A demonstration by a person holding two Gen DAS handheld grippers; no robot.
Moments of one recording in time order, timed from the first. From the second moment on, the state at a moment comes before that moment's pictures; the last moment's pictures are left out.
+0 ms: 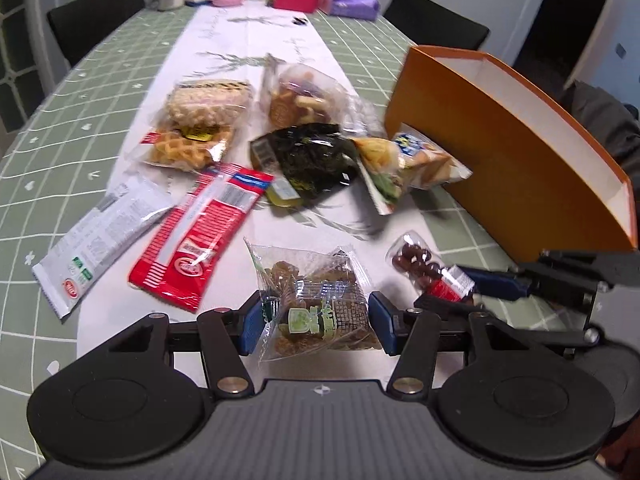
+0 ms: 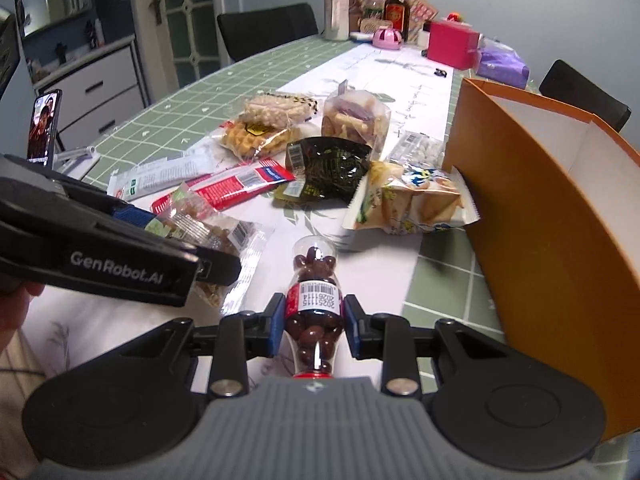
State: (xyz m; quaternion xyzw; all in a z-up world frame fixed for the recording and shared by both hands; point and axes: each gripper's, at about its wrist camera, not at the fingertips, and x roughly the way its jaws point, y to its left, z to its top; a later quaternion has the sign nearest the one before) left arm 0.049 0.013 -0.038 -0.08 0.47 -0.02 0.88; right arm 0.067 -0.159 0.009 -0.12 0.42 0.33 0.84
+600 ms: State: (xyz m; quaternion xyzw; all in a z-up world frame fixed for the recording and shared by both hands) left arm 0.103 -0.024 0.045 -0.07 0.45 -0.08 0.89; right arm 0.096 -0.218 0.113 -0.17 0.34 0.31 0.87
